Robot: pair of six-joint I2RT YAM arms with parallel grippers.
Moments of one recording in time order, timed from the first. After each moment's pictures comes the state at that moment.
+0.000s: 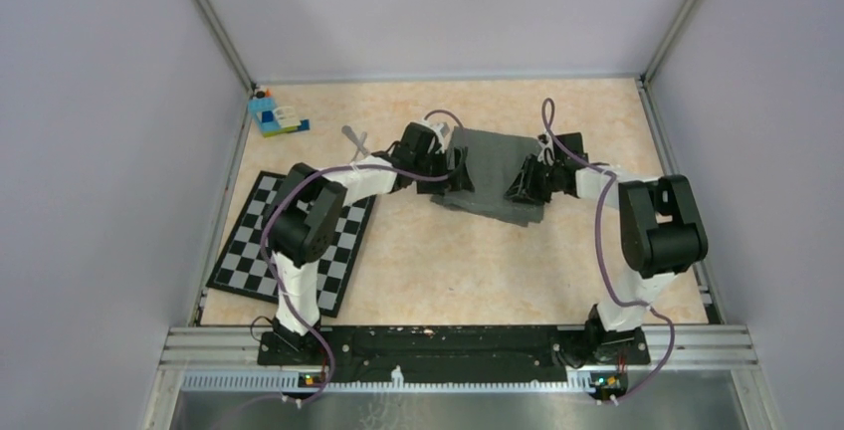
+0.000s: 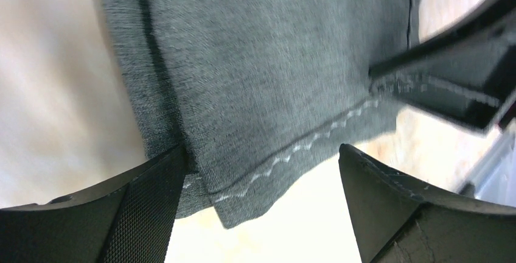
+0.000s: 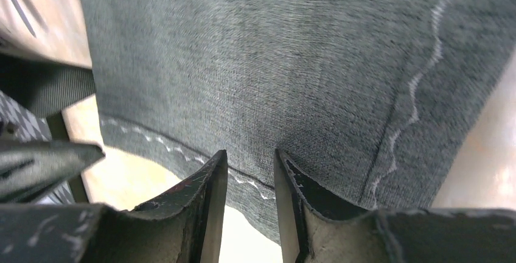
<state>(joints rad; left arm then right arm) -0.56 2.03 1.35 -0.10 0.34 -0.54 0.16 1.78 0.94 -0.12 -0.46 0.48</state>
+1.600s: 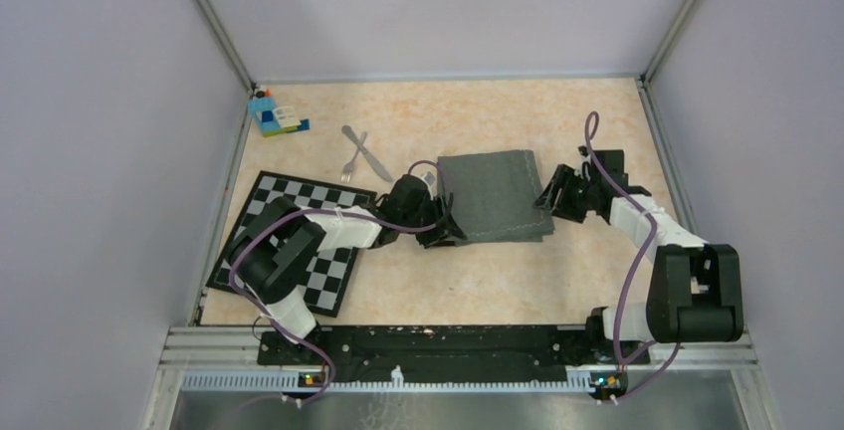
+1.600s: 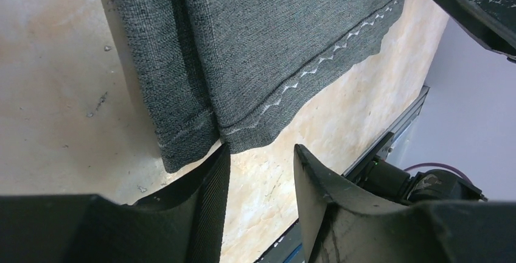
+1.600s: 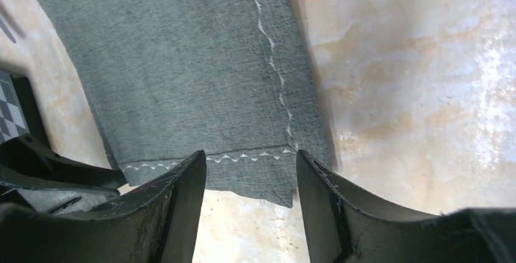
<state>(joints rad) -0.72 1.70 0.77 0.19 0.35 -1.01 0.02 1.35 0.72 -0.30 -0.36 0.43</state>
